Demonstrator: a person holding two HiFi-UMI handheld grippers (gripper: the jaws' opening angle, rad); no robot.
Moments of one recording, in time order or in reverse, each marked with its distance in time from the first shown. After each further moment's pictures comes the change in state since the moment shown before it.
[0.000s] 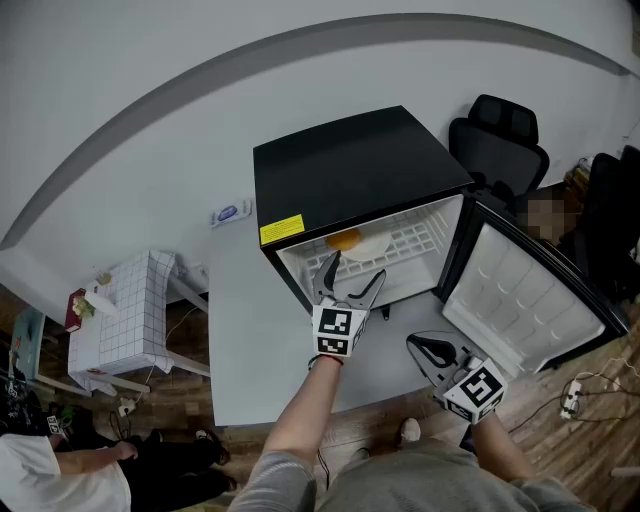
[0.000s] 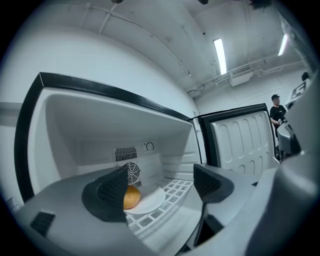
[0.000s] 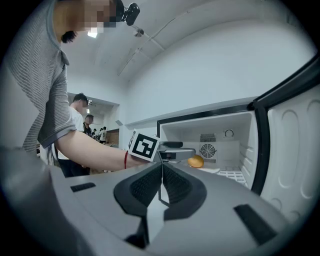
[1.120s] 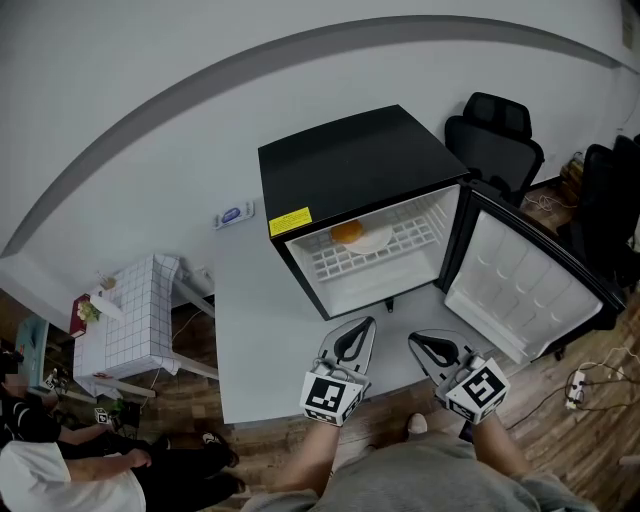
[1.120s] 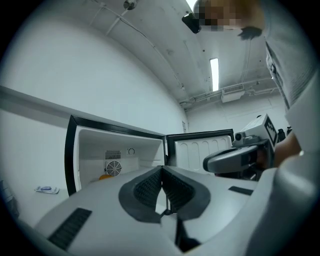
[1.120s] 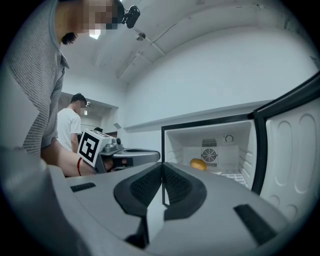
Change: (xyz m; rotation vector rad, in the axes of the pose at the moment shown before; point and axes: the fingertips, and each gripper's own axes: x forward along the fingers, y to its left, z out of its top) left arm -0.143 -0.081 0.025 -0.095 -0.071 -0.149; right arm -0.014 0.035 0.014 -0.010 -0.046 -0.018
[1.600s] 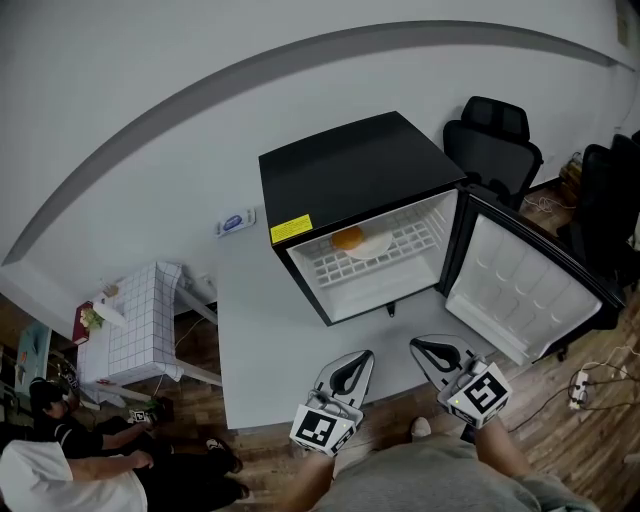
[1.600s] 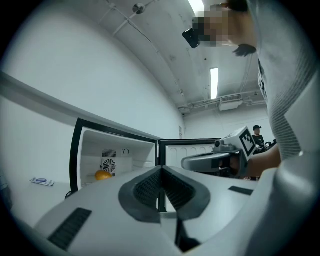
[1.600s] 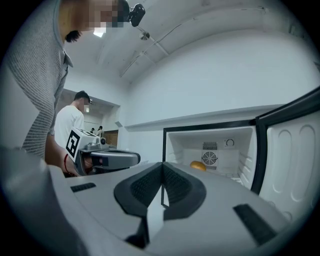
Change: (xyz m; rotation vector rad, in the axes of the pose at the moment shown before) left arm -0.049 -0.029 0.005 -0.075 -0.029 -0.050; right arm -0.004 0.007 0.009 -0.046 -0.003 0.009
